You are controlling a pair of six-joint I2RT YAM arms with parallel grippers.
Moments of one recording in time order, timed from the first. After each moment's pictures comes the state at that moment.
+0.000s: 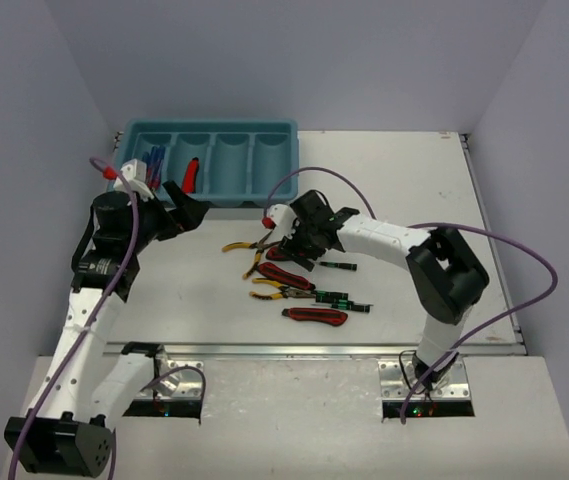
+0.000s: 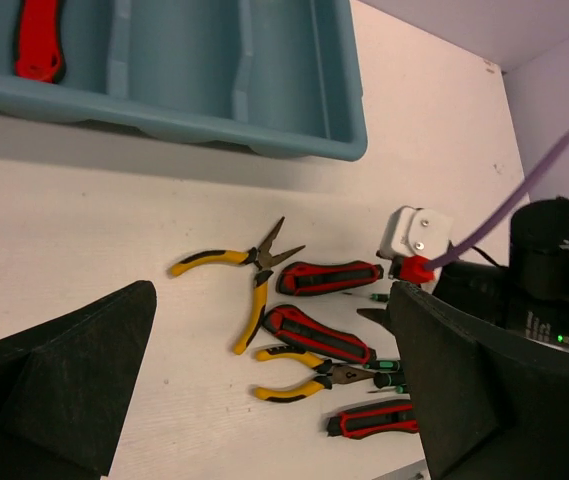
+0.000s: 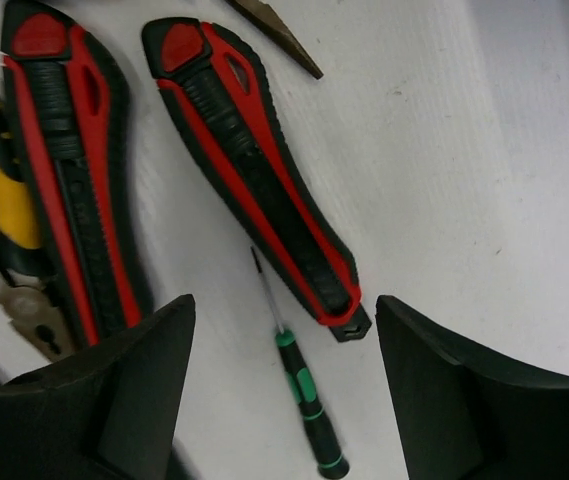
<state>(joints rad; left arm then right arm) -0.02 0.81 0.84 -0.40 0.26 -0.49 0.70 1.83 1.16 -0.36 -0.03 -0.47</state>
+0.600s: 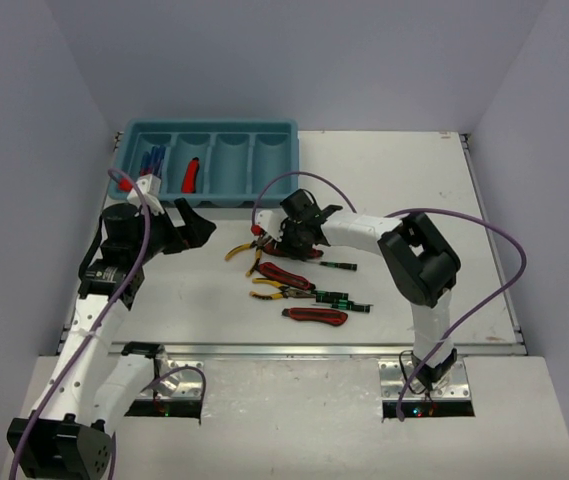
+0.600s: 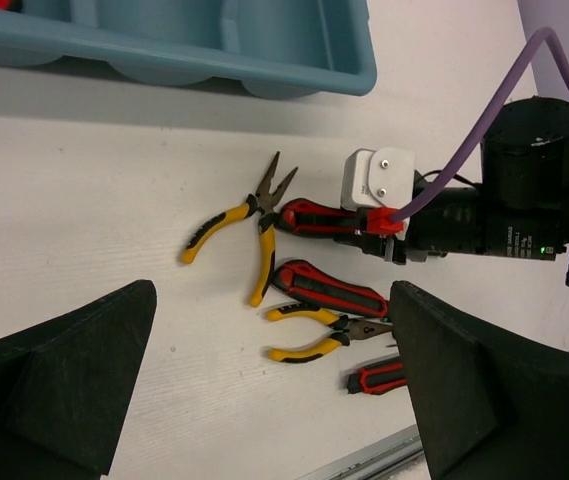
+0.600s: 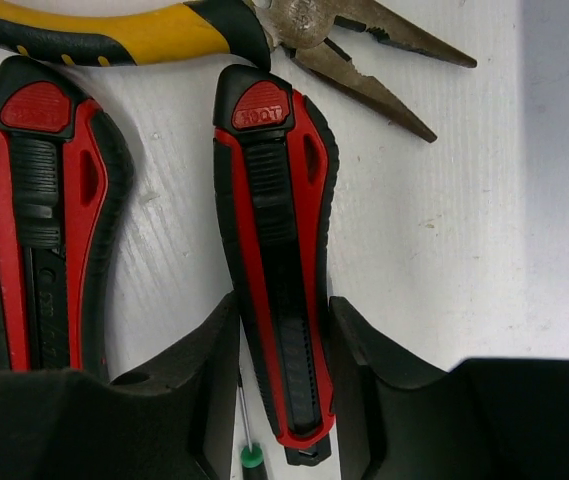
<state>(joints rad) -0.03 0.78 0.74 -0.40 0.34 -0.43 0.69 2.01 1.26 -0.31 -0.14 -0.64</state>
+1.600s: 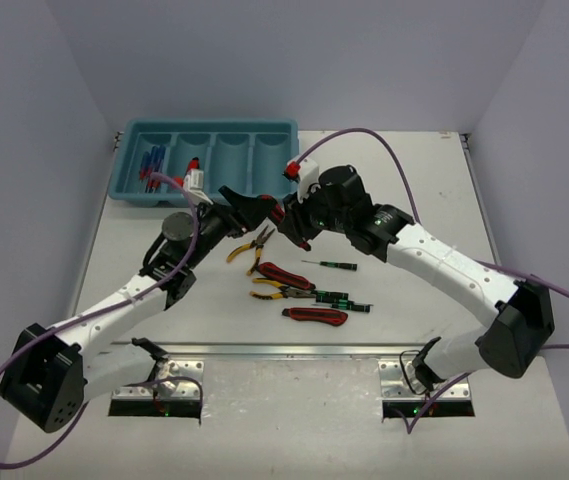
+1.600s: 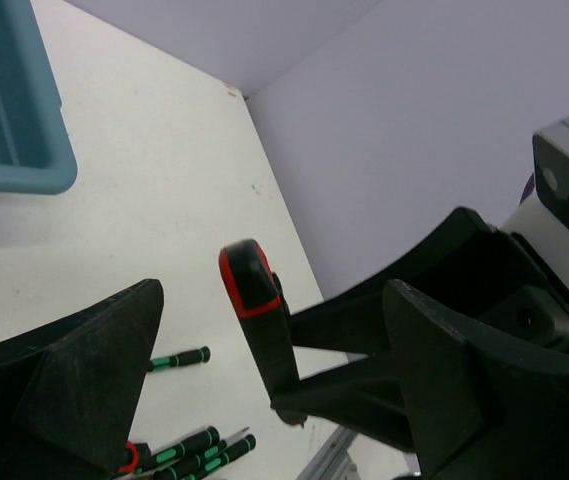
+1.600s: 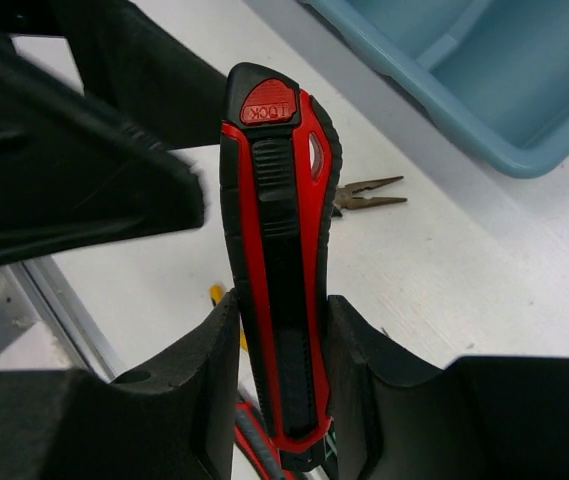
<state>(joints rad) -0.48 1.06 0.56 0.53 0.11 -0.93 0.74 1.41 1.18 -0.28 -0.15 0.07</state>
